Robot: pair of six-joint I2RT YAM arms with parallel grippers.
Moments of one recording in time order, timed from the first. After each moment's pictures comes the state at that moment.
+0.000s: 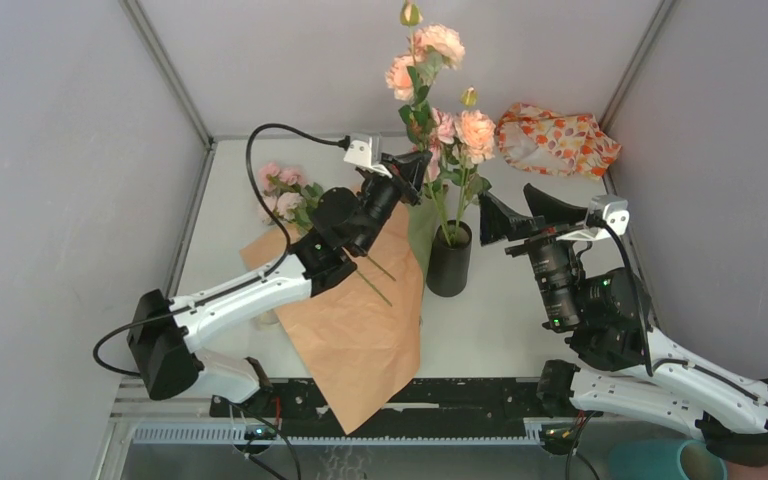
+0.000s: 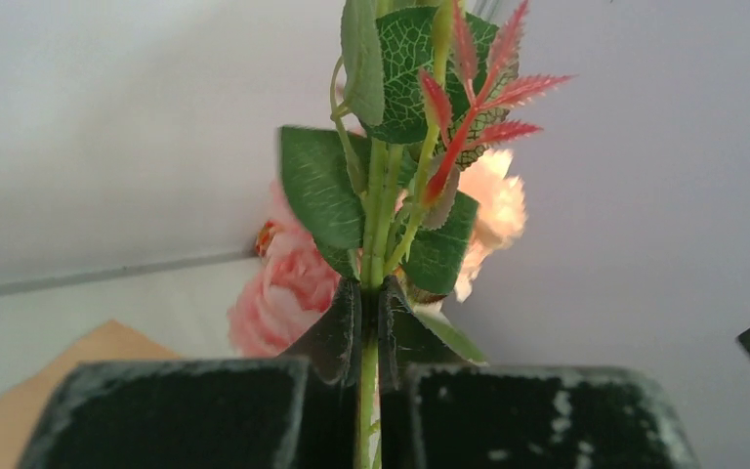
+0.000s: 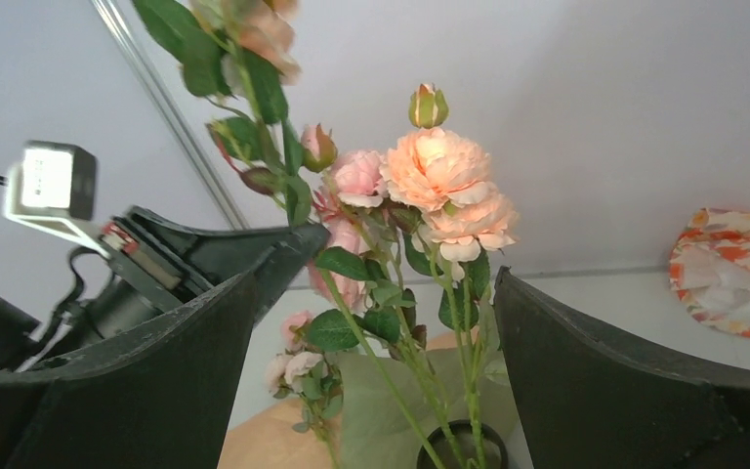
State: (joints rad) left arm -0.95 1.38 1.17 0.54 -0.38 -0.27; right arm 1.11 0.62 0.83 0.27 0.78 0.02
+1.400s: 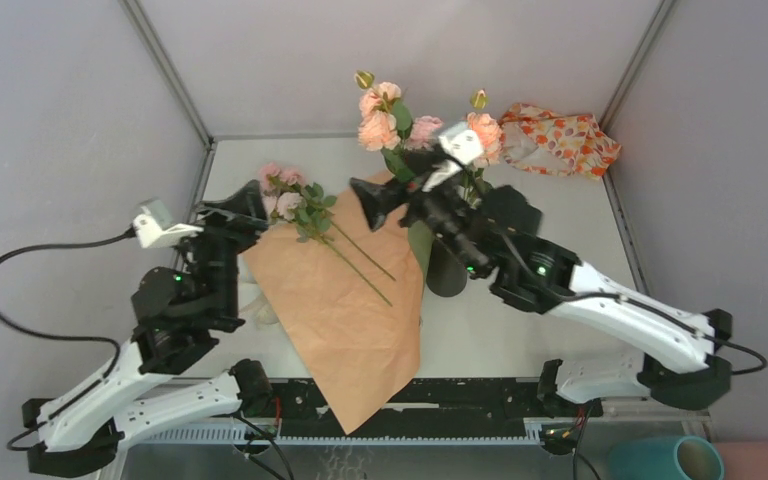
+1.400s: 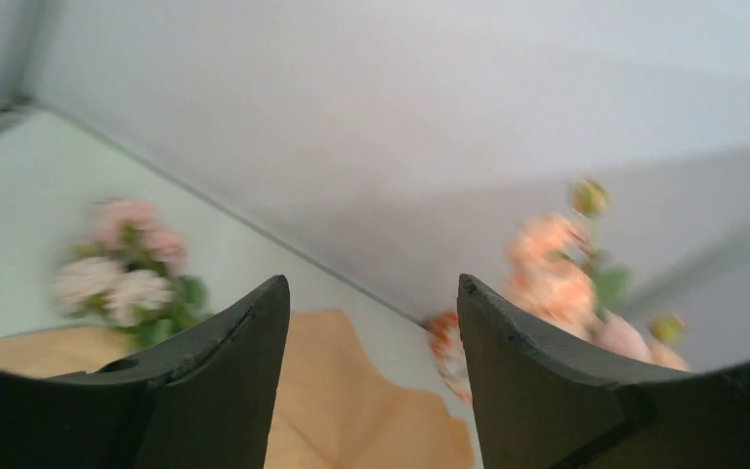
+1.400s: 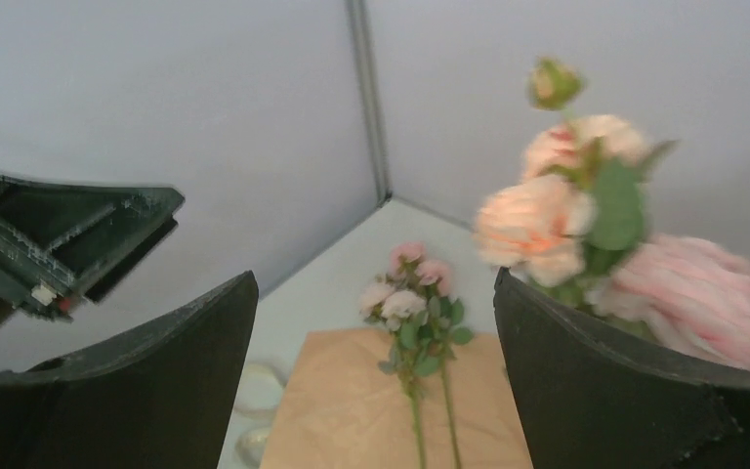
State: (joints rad) left arm -1.04 0.62 0.94 0.10 -1.05 -0.33; right arm 1.17 1.16 1.39 0.01 0.48 0.03
